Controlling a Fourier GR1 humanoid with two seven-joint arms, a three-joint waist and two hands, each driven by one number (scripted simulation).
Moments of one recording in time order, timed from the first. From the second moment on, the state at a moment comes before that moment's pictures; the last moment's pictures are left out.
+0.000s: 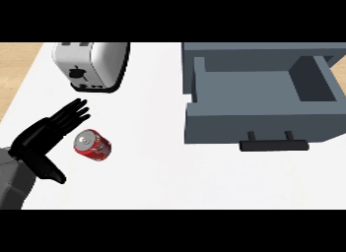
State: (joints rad) left arm -0.28 0.37 0.15 -1.01 0.27 -0.78 -0.10; right arm 0.44 -0.09 -0.60 -2.17 -0.43 0.44 0.10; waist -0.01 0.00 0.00
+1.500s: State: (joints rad) left arm -0.53 0.35 0.12 -0.30 -0.04 -0.69 -0.51; right arm 0.43 -0.06 -0.70 -2.22 -0.52 0.51 0.19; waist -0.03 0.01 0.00
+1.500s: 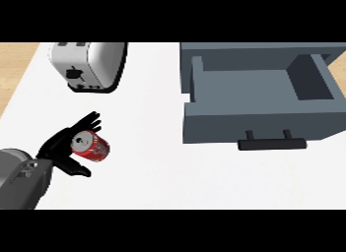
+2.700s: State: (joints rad) left arm -0.53 0.12 0.32 -0.44 0.20 -0.36 -0.51; right arm 0.47 -0.02 -0.72 -2.26 -0.55 0.51 0.22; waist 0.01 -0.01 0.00
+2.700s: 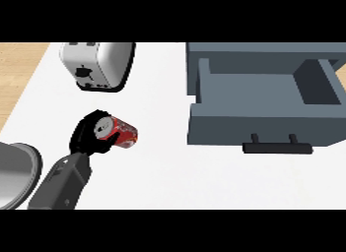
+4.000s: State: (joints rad) left arm -0.61 0.00 -0.01 -1.36 0.23 0.28 0.12; right arm 0.48 -0.01 -0.70 -2.31 -0.57 0.46 0.26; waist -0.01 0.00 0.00
